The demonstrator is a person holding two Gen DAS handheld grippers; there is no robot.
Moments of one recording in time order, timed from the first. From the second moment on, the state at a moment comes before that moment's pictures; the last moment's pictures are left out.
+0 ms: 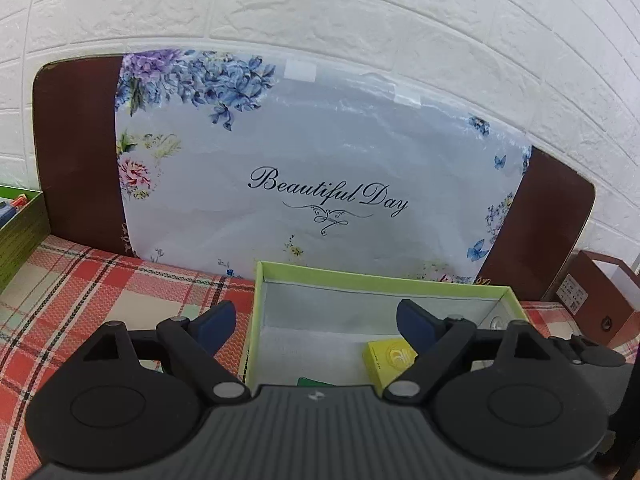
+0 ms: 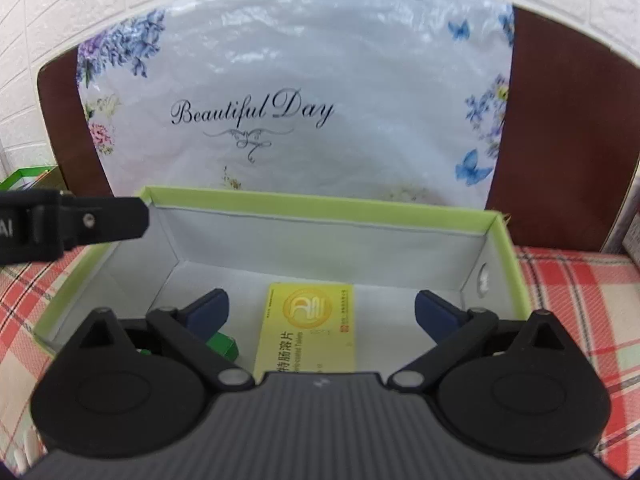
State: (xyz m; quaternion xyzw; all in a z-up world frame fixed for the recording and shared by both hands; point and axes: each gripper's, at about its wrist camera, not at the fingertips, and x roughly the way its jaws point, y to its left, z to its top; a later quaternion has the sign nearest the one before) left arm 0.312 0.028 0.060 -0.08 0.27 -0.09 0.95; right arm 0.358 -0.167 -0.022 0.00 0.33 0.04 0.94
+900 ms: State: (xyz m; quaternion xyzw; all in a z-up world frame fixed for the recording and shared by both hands) left arm 0.061 0.012 0.050 -0.07 0.27 -0.13 0.95; right arm 0.056 -0.227 0.059 0.05 0.18 0.00 0.98
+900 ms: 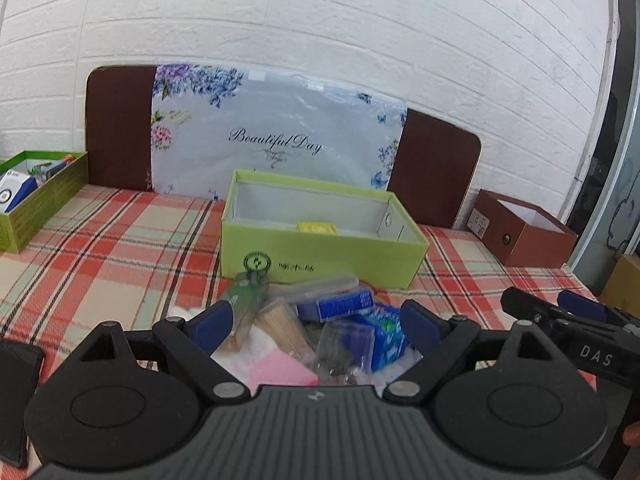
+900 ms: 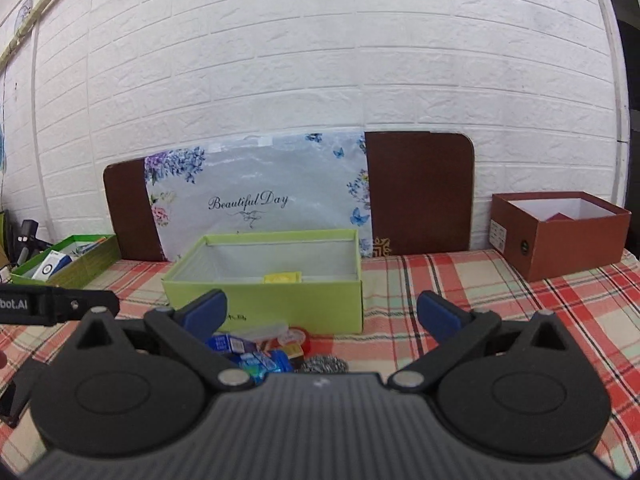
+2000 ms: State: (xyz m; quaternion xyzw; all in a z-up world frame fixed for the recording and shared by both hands) left arm 0.063 0.006 0.003 -0.06 0.31 -0.16 0.93; right arm 0.081 -0.235 -0.054 0.16 0.32 -0.05 0.93
